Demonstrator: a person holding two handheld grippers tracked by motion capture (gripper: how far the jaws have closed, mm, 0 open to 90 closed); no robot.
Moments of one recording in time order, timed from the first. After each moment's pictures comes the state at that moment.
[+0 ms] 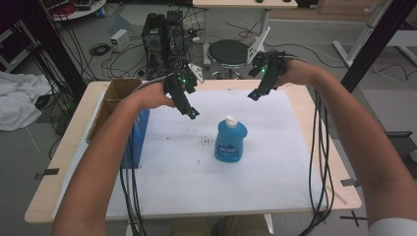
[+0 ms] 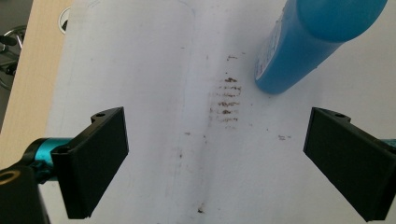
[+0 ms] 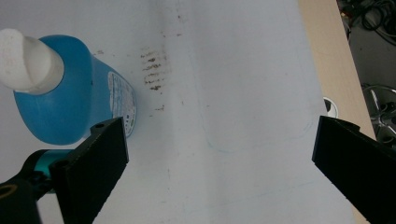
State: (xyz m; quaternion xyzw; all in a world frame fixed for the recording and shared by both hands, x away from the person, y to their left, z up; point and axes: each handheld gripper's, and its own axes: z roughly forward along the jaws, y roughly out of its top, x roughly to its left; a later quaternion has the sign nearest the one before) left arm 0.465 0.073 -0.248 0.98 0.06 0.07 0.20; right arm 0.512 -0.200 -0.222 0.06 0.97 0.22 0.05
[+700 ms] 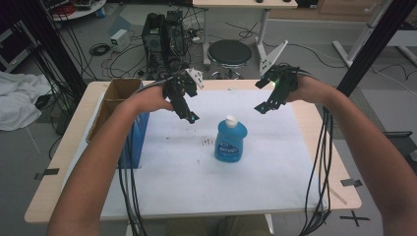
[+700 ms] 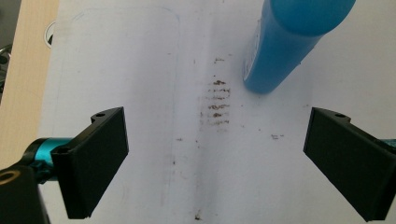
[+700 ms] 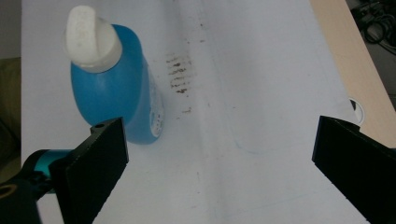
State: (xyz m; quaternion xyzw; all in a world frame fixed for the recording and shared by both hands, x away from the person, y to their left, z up) left arm 0.456 0.073 -0.253 0.97 0.03 0.06 0.21; right arm 0.469 -0.228 -0.238 0.08 0.96 0.27 0.05
